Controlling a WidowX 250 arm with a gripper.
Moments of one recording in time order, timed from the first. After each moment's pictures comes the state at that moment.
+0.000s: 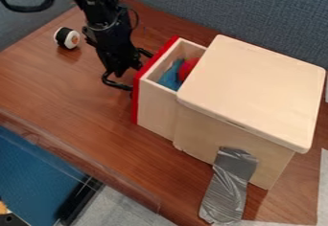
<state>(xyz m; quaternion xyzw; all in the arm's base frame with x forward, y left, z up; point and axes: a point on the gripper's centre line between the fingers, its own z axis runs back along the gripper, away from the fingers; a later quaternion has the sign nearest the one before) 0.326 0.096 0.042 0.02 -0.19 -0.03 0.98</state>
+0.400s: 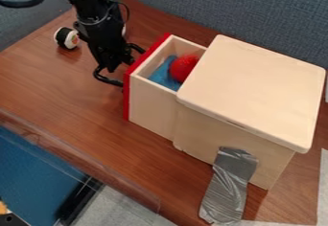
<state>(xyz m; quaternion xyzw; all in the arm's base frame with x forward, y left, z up) 0.324 0.111 0.046 0.03 -0.19 -0.02 0.98</state>
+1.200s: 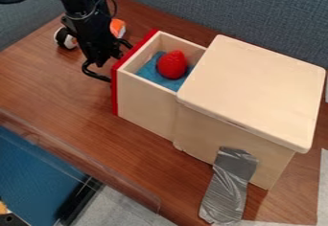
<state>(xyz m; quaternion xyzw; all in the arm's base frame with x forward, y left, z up) 0.321 0.126 0.048 0.04 -0.19 -0.01 0.98</state>
